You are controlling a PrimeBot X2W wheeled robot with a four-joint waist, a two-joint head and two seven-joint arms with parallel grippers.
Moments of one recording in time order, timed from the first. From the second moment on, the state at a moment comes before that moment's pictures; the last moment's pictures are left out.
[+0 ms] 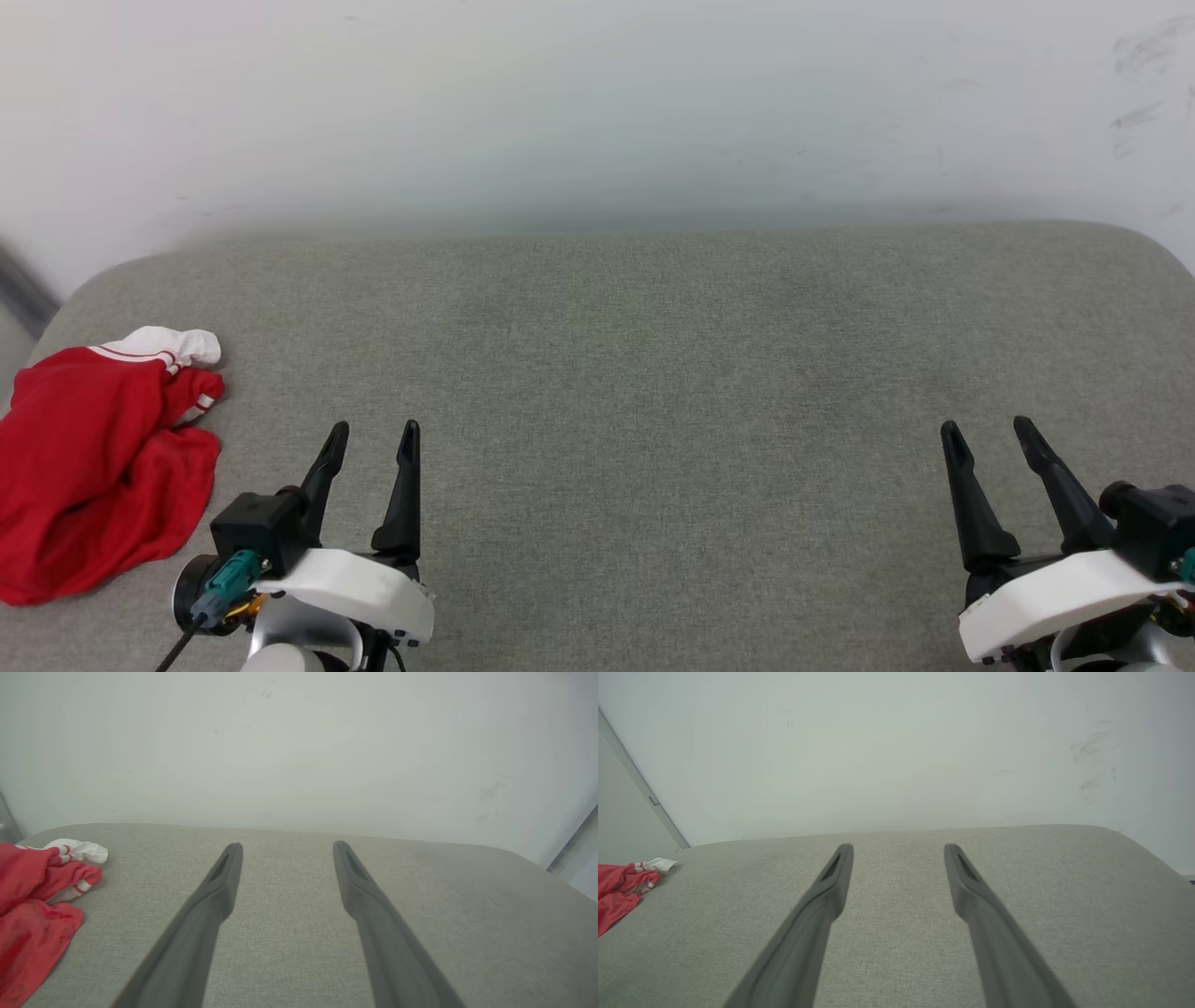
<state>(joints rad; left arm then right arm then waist) -0.08 0.11 -0.07 0.16 -0.30 -0.10 -0.20 0.03 -0.11 -0.01 -0.06 0.26 0.13 0.00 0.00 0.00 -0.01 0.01</state>
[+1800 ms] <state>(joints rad) -0.08 0.06 0.05 0.18 -0.13 -0.11 -0.26 0.04 -0.08 0.06 -0.13 0.08 0.13 -0.01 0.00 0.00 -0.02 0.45</state>
